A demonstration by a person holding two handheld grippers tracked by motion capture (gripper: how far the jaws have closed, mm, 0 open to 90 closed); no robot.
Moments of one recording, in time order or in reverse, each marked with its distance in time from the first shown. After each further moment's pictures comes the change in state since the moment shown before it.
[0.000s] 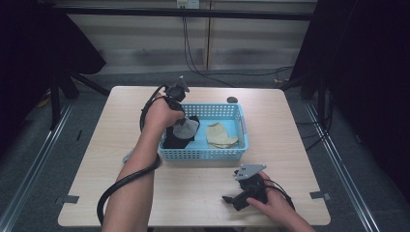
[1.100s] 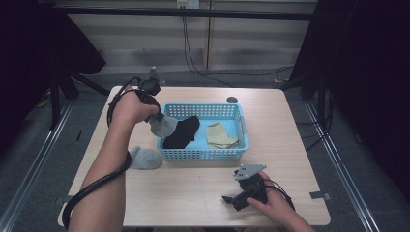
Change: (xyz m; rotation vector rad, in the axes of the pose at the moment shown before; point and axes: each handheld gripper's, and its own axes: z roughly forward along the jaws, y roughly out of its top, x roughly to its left) left arm 0.035 -0.035 -0.061 -0.007 0.027 -0.064; right arm 0.000 0.000 0.000 0.004 0.003 0.001
